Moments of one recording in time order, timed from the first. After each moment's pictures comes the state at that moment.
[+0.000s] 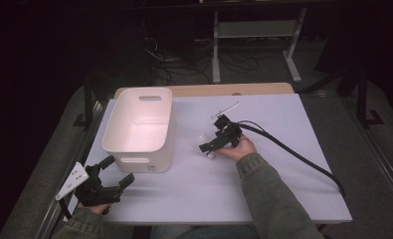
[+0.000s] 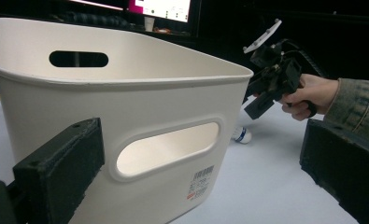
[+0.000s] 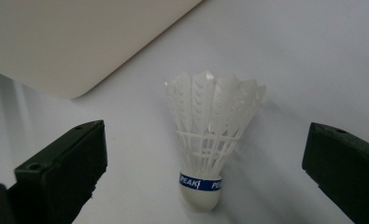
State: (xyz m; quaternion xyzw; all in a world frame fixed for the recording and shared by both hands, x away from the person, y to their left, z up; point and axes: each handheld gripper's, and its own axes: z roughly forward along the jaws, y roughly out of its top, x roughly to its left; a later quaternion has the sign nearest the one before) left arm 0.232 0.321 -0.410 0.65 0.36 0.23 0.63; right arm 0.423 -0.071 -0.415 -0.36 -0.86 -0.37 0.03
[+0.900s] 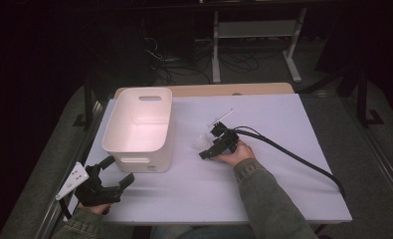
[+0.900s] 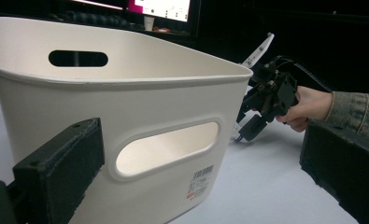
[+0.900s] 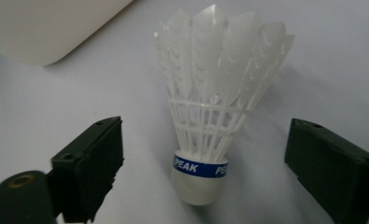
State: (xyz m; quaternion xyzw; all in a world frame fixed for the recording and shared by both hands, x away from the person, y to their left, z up) left arm 0.232 0.321 -0.410 0.66 0.36 0.23 0.63; right arm 0.418 -0.063 -0.438 -0.36 -0.87 -0.33 0.04
